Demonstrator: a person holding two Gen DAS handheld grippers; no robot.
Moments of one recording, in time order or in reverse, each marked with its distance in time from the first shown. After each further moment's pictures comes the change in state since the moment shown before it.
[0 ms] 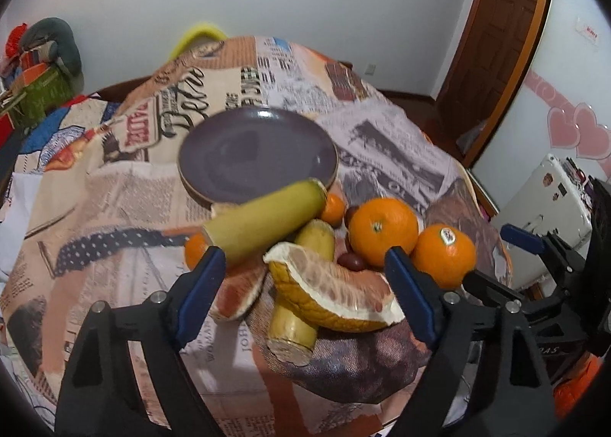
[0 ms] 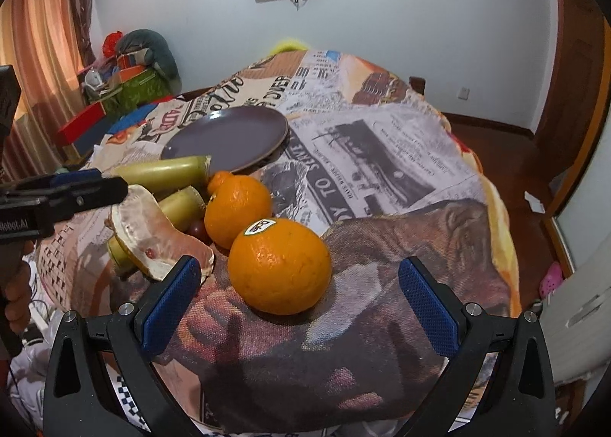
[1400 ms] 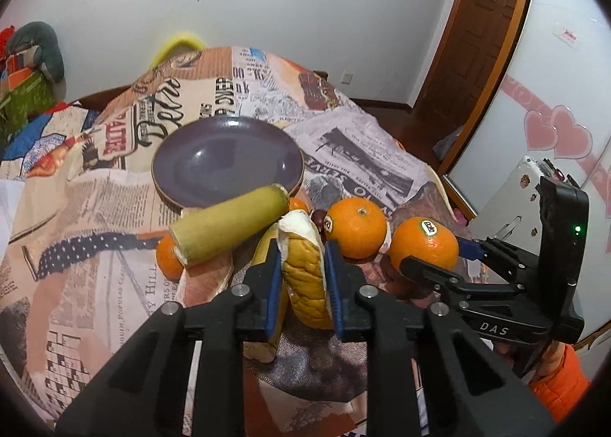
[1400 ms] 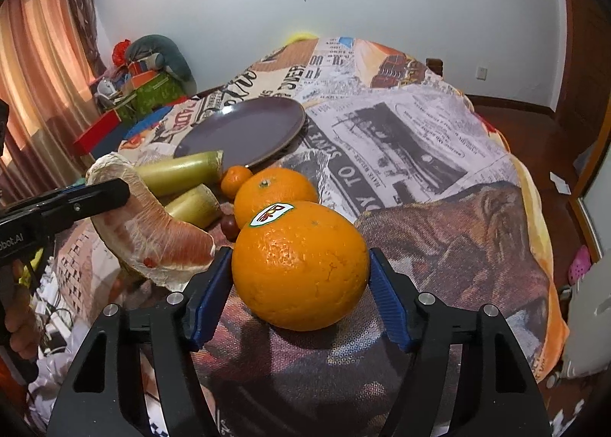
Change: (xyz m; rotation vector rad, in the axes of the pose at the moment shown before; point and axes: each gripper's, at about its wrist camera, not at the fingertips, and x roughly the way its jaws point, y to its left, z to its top) left arm -0.019 -0.014 0.000 0.016 -0.058 -0.084; right arm 0.015 -0.003 0.003 0.057 0.021 0.100
